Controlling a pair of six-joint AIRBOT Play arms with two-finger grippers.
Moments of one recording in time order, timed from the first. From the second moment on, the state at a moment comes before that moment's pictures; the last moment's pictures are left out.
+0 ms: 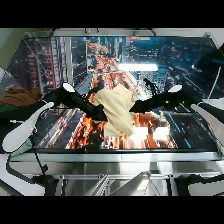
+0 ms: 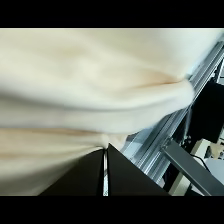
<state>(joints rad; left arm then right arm) -0.27 -1.78 1.24 0.63 -1.35 -1.12 0.13 -1.66 1.07 -0.52 1.11 0.88</state>
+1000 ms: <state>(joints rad) 0.04 -0.98 1.41 0.68 -1.45 -1.22 -0.18 -0.73 1.23 -0.48 1.18 0.93</state>
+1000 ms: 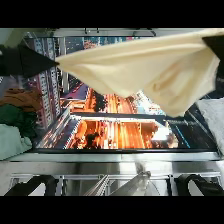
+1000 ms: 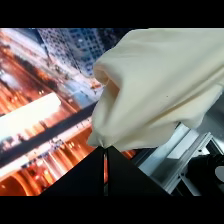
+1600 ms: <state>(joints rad) -0.06 -1.08 0.78 0.68 -1.27 -1.15 -0.20 -0.96 0.76 -0.48 1.29 0.89</state>
